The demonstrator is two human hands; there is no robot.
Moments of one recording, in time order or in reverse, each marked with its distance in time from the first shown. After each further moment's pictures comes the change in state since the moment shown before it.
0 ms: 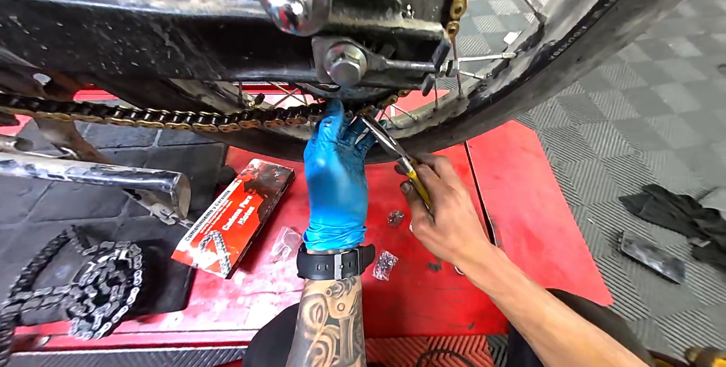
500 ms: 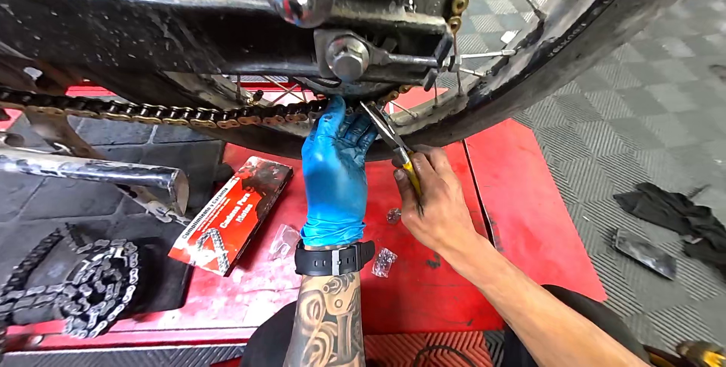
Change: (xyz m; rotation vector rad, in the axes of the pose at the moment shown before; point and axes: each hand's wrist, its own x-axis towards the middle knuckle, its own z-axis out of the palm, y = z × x) left_hand -0.002 0.002 0.001 -0.036 0.038 -0.029; right_hand 0.006 -0.007 0.009 -0.028 0.080 -0.046
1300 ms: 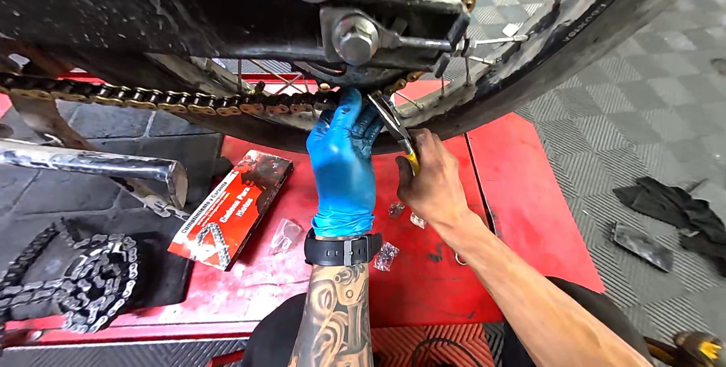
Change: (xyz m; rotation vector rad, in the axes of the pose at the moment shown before) left_hand 0.001 -0.008 0.001 0.039 0.005 0.044; right_hand 0.023 0.018 0.029 -0.092 0.110 0.009
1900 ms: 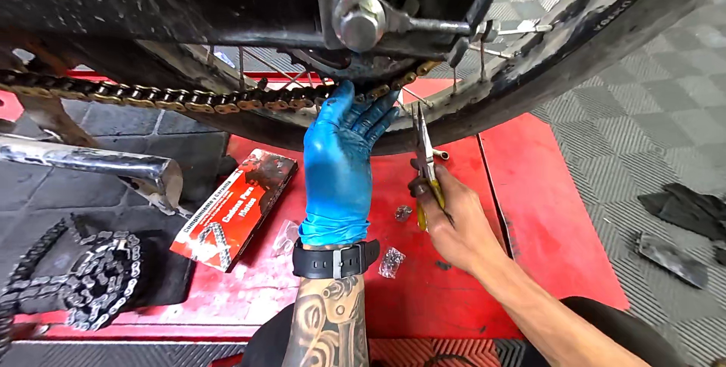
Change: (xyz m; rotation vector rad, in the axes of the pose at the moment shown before) left_hand 0.004 0.014 -0.006 0.025 -0.064 -0.090; right_hand -0.036 -0.008 -0.036 0.282 -0.346 0.280
